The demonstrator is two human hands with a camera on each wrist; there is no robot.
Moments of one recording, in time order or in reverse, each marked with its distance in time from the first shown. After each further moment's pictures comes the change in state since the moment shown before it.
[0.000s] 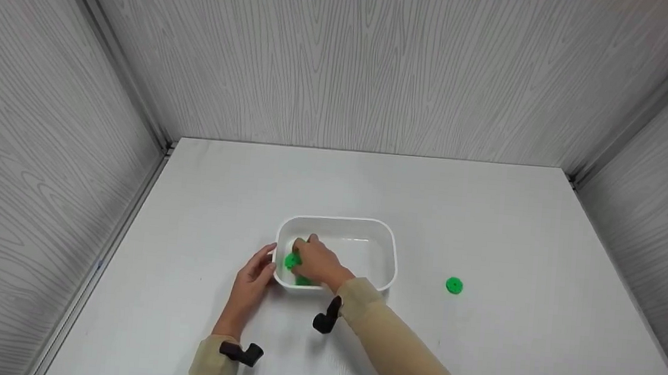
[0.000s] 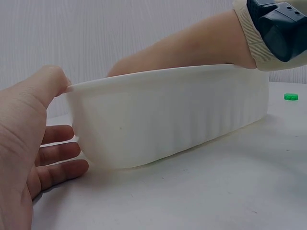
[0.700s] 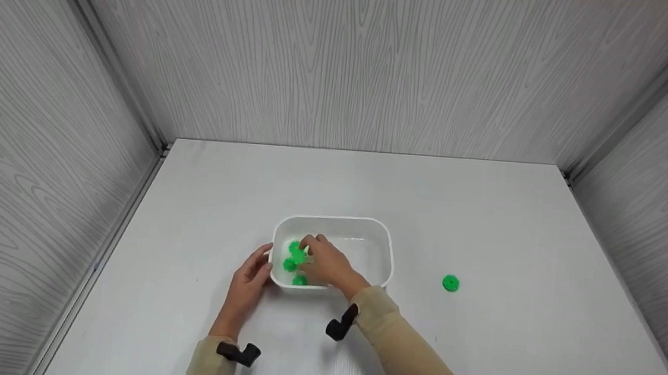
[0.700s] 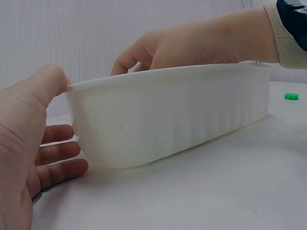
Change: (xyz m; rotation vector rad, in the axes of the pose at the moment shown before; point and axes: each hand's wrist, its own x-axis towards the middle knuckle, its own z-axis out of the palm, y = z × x) left_hand 0.008 -0.022 -0.002 -0.037 0.022 -0.046; right_hand -0.025 0.015 -0.013 0.161 0.089 -0.015
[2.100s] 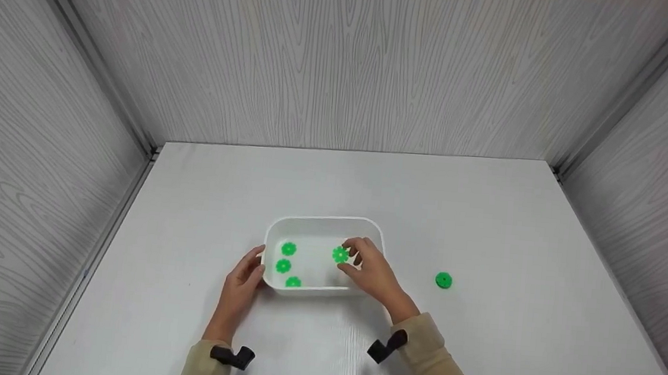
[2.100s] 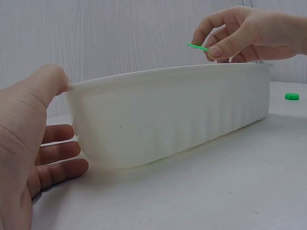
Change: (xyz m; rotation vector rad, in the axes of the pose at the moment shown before) left_hand 0.001 -0.005 0.003 0.039 0.043 0.039; right_hand -0.072 0.061 -0.040 0.190 0.353 -0.178
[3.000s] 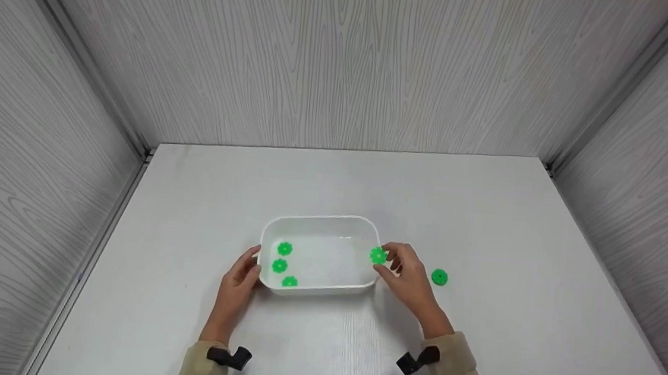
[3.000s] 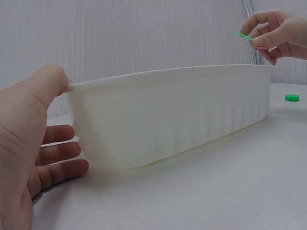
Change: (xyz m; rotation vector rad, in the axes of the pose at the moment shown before) left_hand -0.007 0.024 0.000 -0.017 -0.060 -0.036; right_hand -0.044 0.026 -0.040 0.028 0.252 0.067
